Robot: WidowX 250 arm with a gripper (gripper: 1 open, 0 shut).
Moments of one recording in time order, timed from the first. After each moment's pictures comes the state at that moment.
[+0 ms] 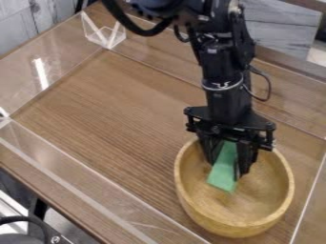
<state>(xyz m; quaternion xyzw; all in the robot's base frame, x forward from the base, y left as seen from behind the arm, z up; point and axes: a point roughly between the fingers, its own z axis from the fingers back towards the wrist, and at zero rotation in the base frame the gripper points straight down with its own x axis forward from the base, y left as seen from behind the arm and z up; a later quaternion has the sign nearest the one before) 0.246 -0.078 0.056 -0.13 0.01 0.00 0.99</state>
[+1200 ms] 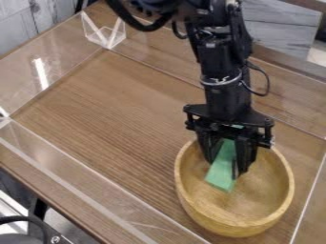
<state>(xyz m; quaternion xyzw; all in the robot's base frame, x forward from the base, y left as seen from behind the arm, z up) 0.245 -0.078 0.061 -0.15 0.03 -0.01 0.99</state>
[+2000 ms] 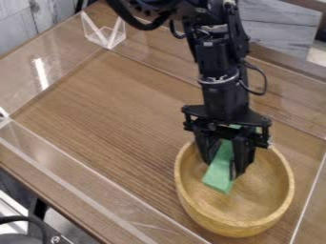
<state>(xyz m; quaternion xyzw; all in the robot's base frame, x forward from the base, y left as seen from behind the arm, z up) 0.242 -0.077 0.061 -0.16 0.05 -0.01 0.99</state>
